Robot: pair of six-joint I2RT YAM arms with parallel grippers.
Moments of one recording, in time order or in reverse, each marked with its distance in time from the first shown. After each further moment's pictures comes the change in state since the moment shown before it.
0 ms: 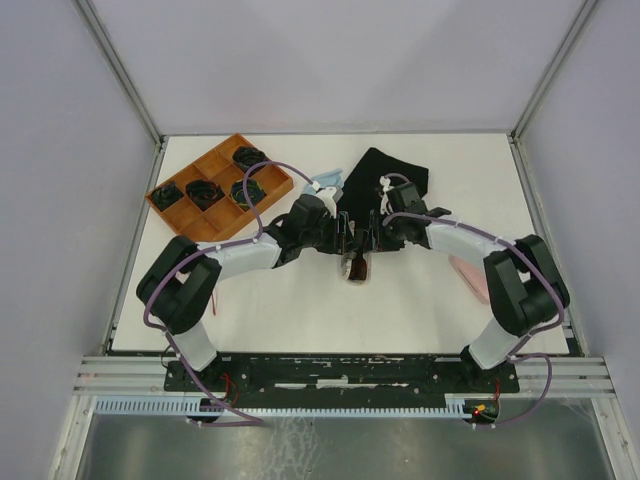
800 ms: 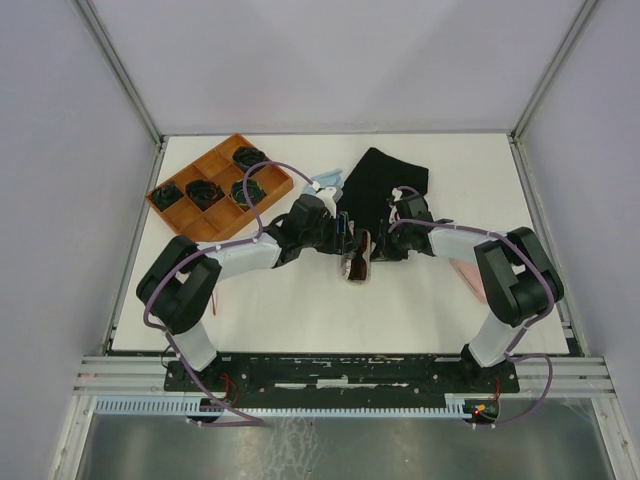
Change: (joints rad) left arm 0.000 0.000 0.000 -0.004 0.001 0.000; right arm -0.065 0.024 -0.143 0.166 -0.061 0.112
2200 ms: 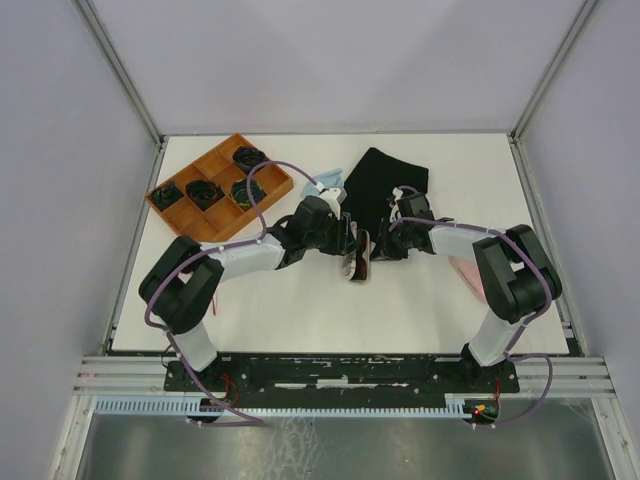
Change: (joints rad) left arm -0.032 0.009 0.012 -0.009 -0.053 0.000; right arm -0.012 0.025 0.013 0.009 -0.058 0.002
